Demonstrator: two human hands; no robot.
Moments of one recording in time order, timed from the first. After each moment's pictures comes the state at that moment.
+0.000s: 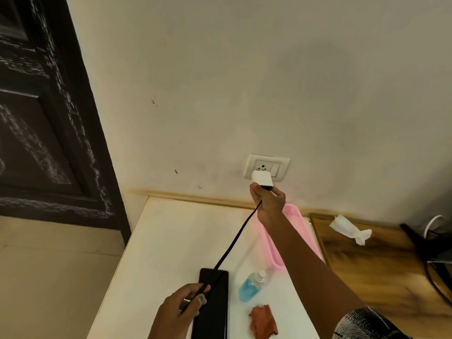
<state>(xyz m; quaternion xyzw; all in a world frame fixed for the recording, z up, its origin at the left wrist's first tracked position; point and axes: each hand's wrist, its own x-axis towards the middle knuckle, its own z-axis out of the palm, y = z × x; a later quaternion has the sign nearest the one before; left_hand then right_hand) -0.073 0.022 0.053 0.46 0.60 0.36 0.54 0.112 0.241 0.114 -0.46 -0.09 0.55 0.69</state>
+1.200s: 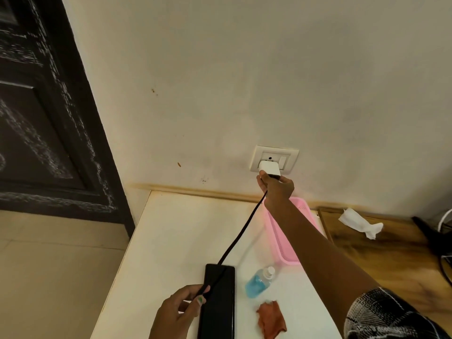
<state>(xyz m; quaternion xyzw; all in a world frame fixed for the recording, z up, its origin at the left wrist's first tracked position) -0.081 0.021 0.035 0.45 0.62 0.36 0.54 0.111 0.267 0.109 -0.54 -0.10 0.49 0.68</state>
